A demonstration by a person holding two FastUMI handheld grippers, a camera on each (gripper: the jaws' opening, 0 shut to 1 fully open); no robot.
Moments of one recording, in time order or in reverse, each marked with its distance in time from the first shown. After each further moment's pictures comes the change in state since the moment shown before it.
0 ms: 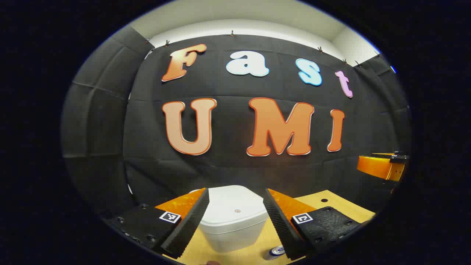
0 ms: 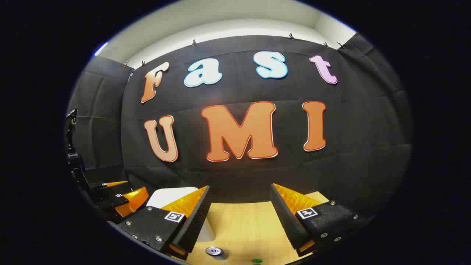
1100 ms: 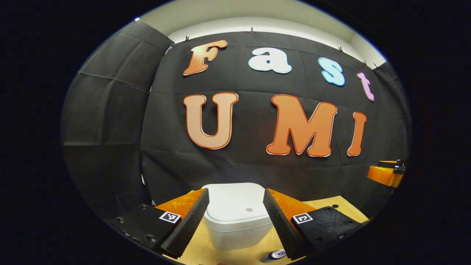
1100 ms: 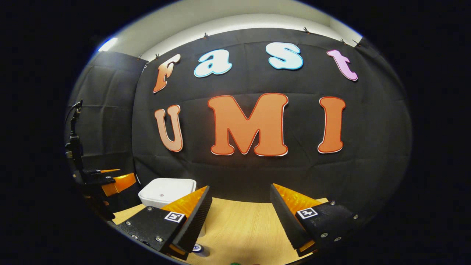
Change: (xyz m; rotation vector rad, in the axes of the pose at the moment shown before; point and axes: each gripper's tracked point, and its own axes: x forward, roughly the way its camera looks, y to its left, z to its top) left arm 0.008 -0.002 -0.018 -0.088 0.045 0.182; right arm 0.038 -0.047 -0.014 -0.071 0.052 0.131
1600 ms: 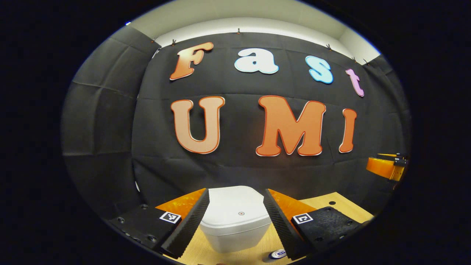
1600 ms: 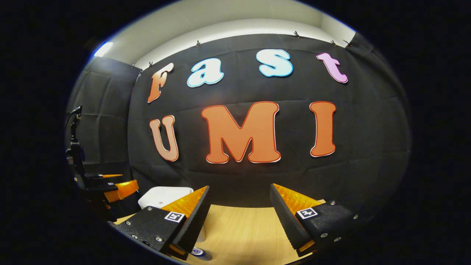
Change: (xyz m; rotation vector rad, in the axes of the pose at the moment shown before) left arm 0.011 -0.028 0.014 0.086 -0.009 -0.127; right arm -0.011 -0.010 0.017 0.052 -0.065 -0.062
